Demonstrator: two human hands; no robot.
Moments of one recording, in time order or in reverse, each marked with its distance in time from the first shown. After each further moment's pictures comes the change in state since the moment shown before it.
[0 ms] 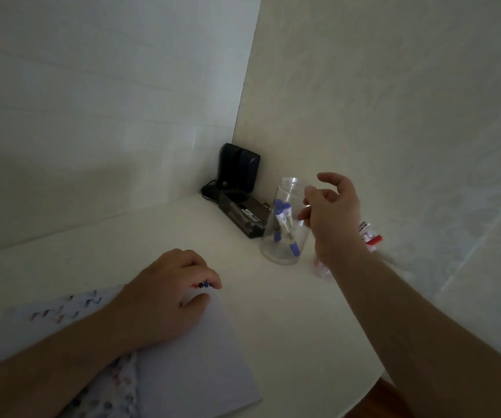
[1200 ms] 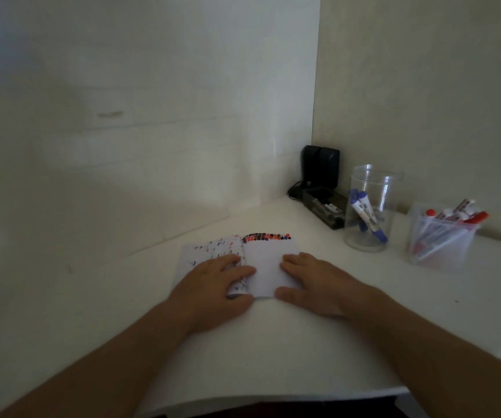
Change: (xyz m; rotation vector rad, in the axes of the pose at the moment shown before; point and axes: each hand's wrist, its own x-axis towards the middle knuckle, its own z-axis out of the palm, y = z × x) left_hand -0.069 0.019 -0.045 0.416 -0.251 -0.421; right_hand -0.096 0.071 0.040 -0.984 -1.173 -0.424
